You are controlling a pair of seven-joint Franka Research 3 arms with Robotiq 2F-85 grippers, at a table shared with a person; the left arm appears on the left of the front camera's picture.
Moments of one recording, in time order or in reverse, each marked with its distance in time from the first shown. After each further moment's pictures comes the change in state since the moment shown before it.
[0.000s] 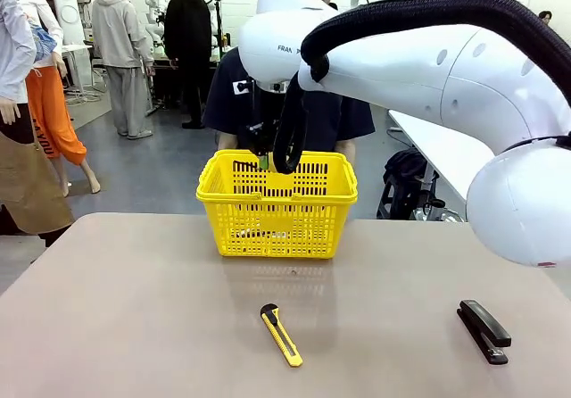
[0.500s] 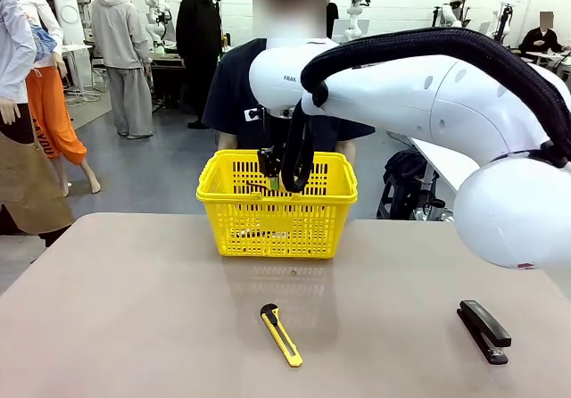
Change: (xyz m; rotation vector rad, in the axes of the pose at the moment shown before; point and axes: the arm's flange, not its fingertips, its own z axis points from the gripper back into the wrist) left arm 0.000 0.000 0.000 0.000 0.000 0.000; right arm 0.002 -0.021 -0.051 0.016 0.063 0.005
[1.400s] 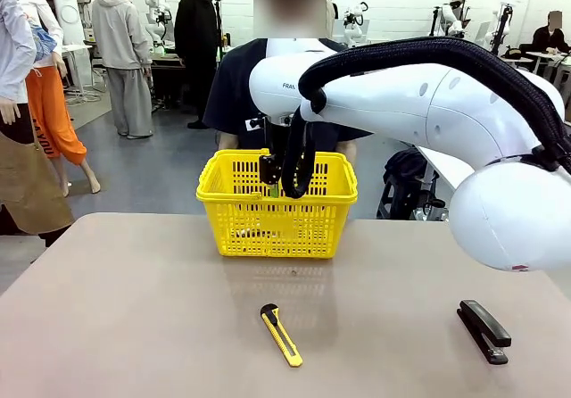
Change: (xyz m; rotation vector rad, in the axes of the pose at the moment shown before) left arm 0.000 0.000 0.000 0.000 0.000 0.000; right arm -0.002 -0.002 -0.015 0.006 0.045 0.016
